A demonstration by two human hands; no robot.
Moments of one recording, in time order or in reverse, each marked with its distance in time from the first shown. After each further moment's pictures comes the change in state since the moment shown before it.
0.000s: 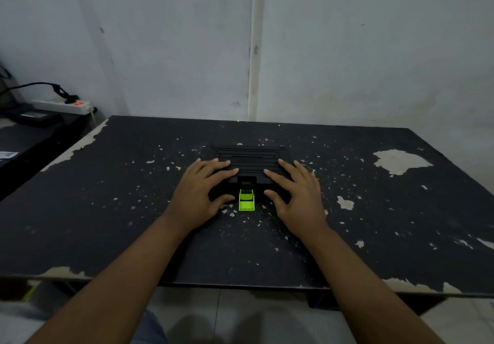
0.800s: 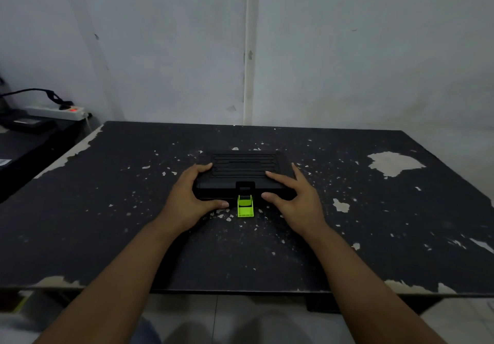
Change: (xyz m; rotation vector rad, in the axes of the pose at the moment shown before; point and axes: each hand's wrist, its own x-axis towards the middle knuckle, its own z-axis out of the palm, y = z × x) left_hand -0.006 -0.004 -0.005 -0.496 -0.030 -0.499; right_hand 0.005 -0.014 -0.023 0.398 -0.105 0.290
